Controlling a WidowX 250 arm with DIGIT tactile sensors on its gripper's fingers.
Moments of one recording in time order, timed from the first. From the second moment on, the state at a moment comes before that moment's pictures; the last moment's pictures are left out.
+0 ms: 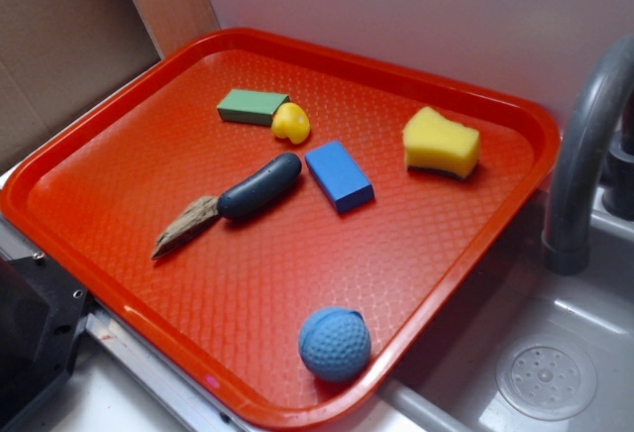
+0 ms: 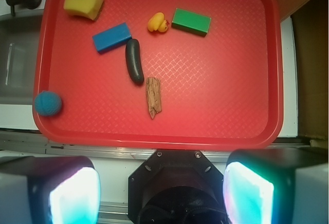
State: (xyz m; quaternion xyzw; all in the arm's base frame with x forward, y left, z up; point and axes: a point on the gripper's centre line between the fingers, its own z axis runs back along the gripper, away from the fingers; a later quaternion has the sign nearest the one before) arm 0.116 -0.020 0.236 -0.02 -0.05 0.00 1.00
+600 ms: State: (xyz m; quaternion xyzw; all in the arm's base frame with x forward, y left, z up) arm 0.144 -0.052 0.179 0.00 -0.04 -0.01 1.00
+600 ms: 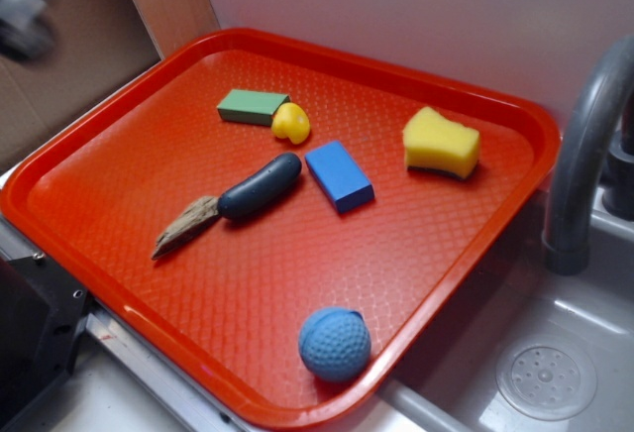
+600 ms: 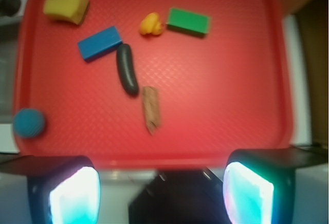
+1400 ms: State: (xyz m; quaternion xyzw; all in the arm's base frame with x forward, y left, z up) arm 0.205 -0.070 0.029 -0.01 -0.07 -0.08 0.99
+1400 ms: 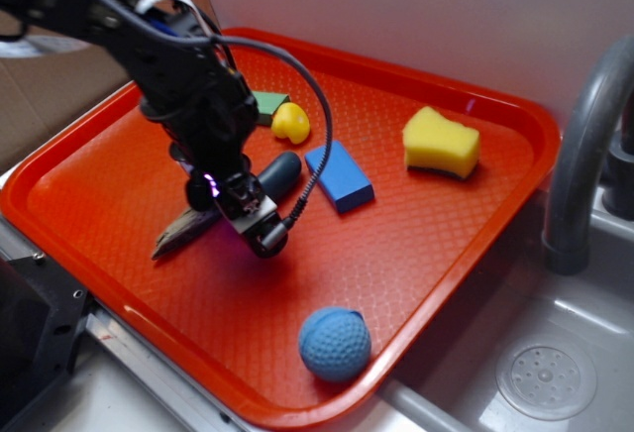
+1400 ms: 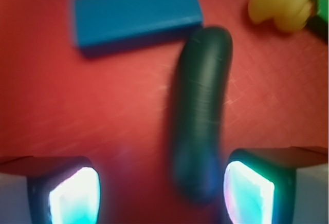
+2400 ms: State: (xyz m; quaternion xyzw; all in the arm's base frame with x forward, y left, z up) arm 0.214 -0.049 0.048 -0.03 -0.05 -0.08 1.00
